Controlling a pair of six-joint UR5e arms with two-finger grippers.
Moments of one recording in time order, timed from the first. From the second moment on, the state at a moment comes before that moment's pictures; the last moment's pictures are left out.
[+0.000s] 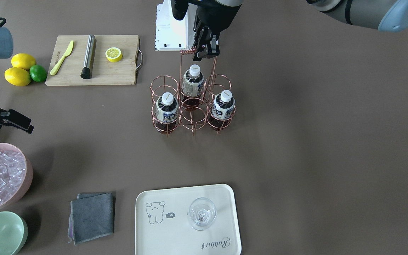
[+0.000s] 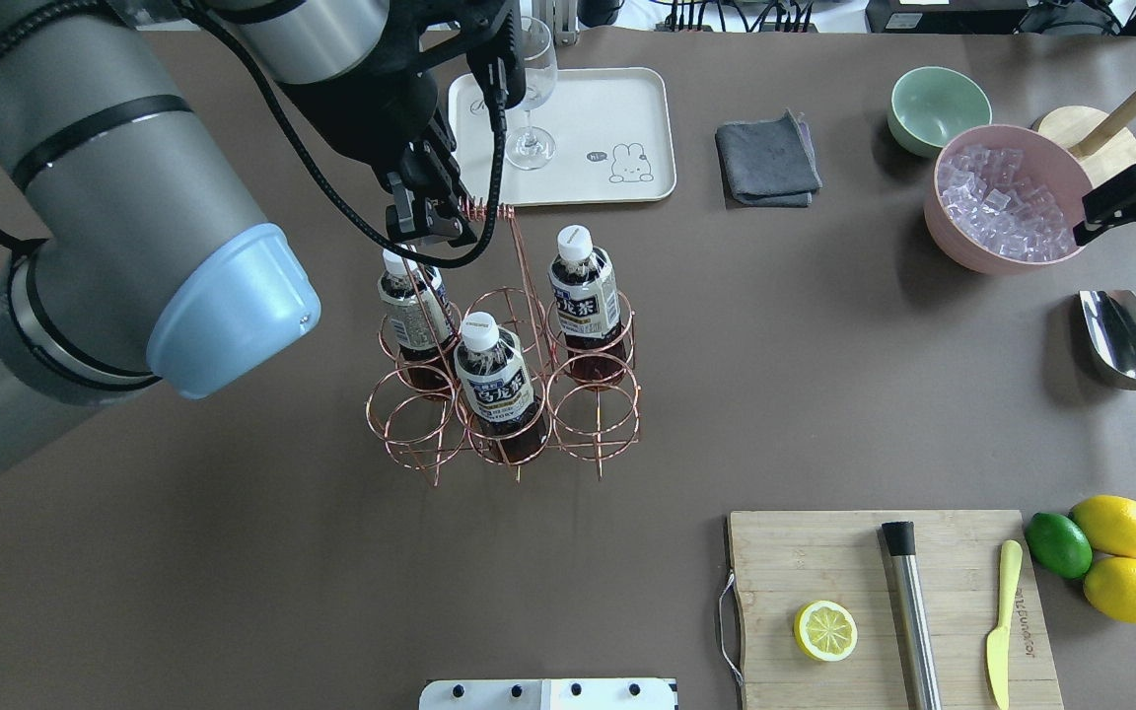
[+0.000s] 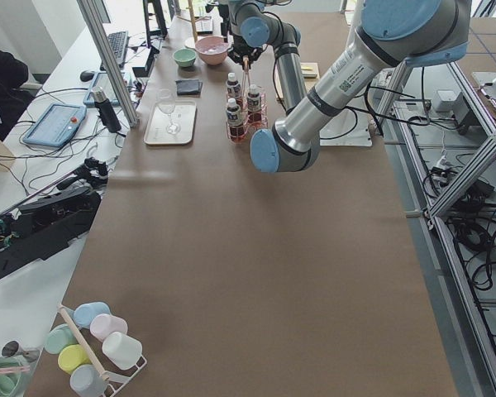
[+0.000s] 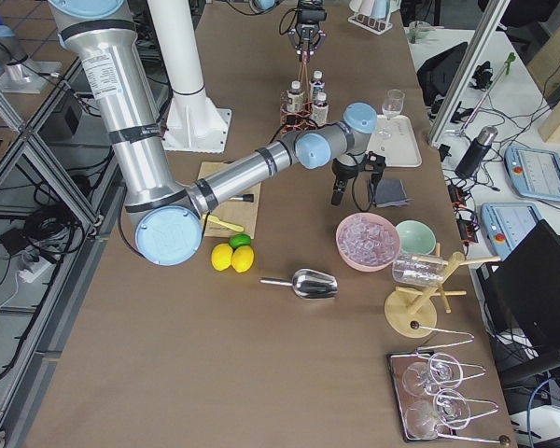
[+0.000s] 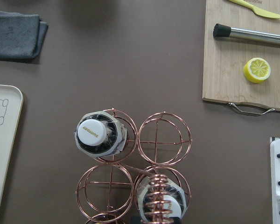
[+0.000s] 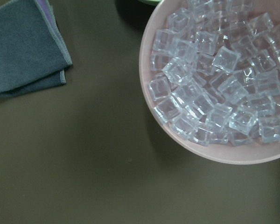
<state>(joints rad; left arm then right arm) -0.74 -2.48 -1.91 -1.28 -2.23 0.27 1.12 -1.28 1.76 -1.61 2.33 0.86</state>
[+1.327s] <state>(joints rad) -0.72 -2.47 -1.86 -1.36 -2.23 0.26 0.99 -0.99 1.55 -1.41 2.46 1.45</state>
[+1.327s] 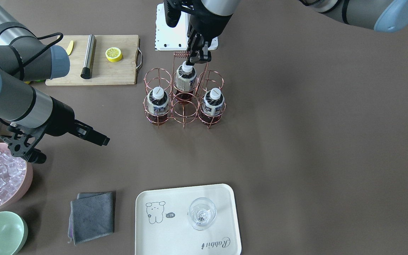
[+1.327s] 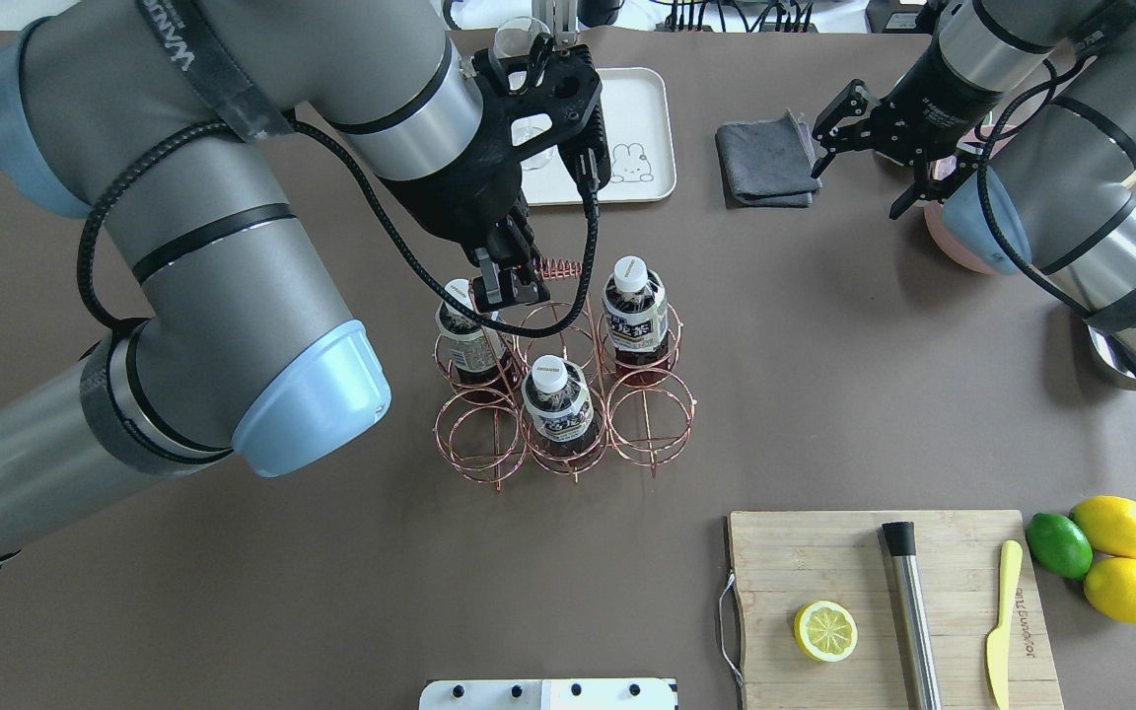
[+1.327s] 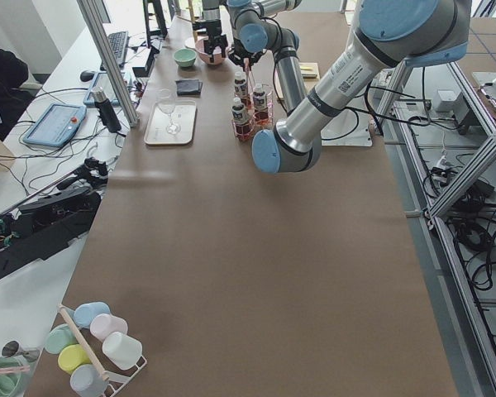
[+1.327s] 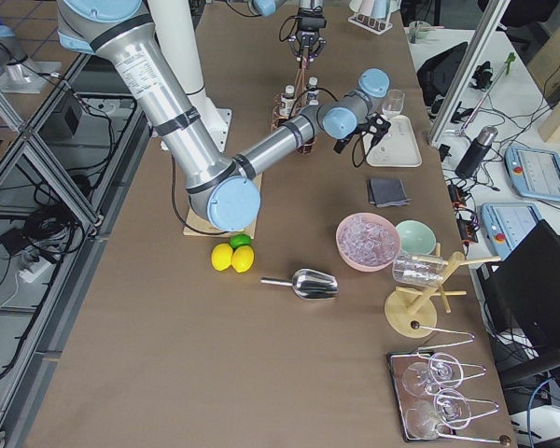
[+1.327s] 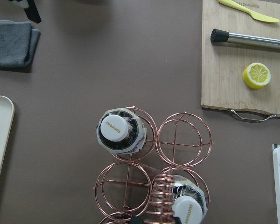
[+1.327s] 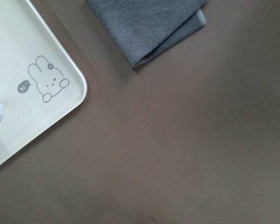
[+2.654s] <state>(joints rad) -0.72 -2.47 -1.86 -1.36 -2.23 0.26 0.85 -0.78 1.56 -1.56 2.50 1.72</state>
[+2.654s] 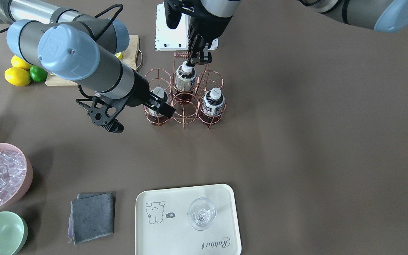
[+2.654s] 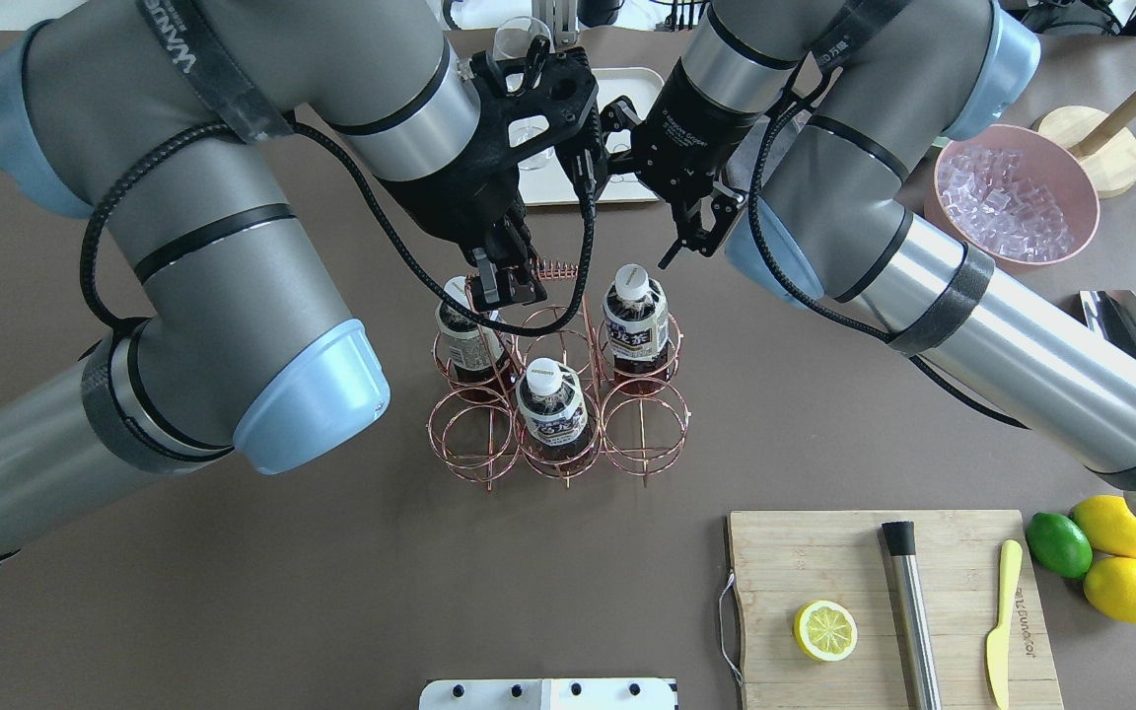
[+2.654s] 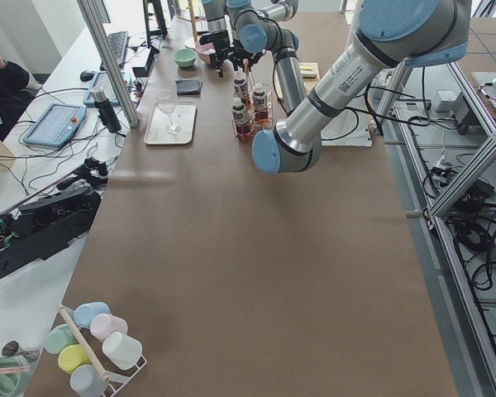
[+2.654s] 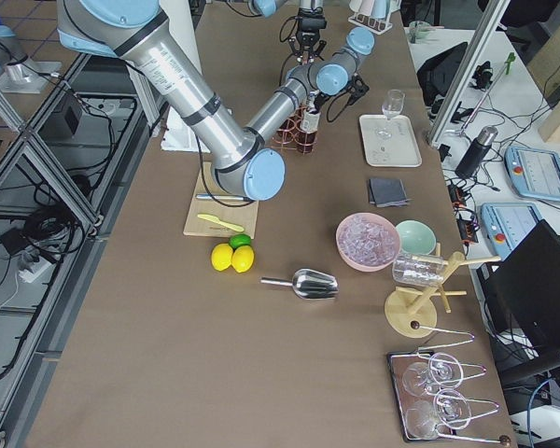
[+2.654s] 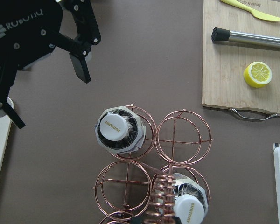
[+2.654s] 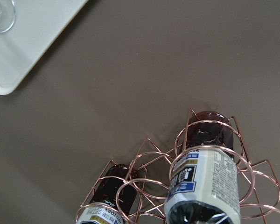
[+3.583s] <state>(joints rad) -0.72 -2.47 -1.86 -1.36 -2.23 0.26 0.81 -0.79 1.60 -1.62 2.51 1.72</state>
